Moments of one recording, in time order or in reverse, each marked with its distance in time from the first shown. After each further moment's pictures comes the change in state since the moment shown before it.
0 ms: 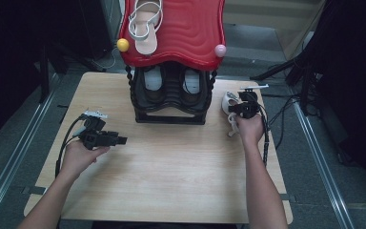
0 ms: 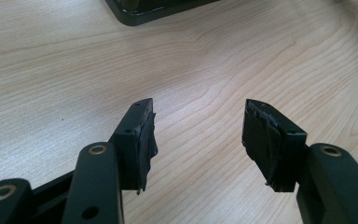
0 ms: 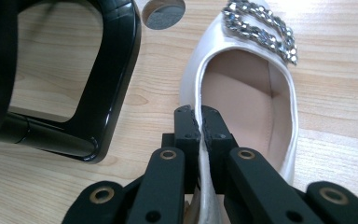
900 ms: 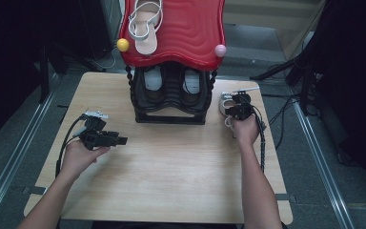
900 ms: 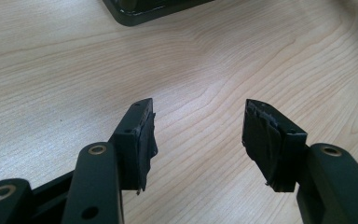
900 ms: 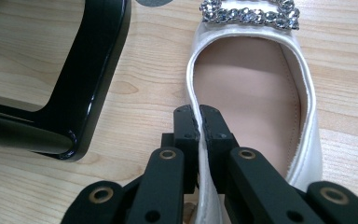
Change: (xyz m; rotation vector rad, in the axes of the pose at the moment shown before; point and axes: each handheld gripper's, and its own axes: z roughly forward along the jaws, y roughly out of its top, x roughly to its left) left arm -0.002 0.000 -0.001 0.003 0.005 0.010; right arm 0.008 -0.005 0.022 0.042 -0.062 -0.058
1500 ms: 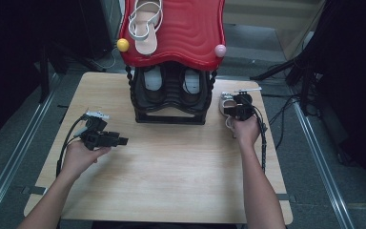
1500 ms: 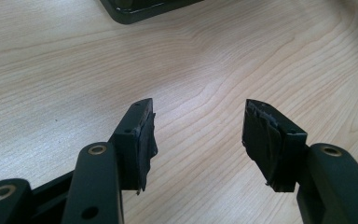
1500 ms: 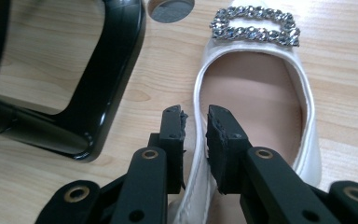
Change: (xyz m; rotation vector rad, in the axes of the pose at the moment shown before) left arm -0.002 0.000 0.001 0.008 -0.003 0.005; right arm 0.002 -0.004 -0.009 -0.059 0.031 -0.018
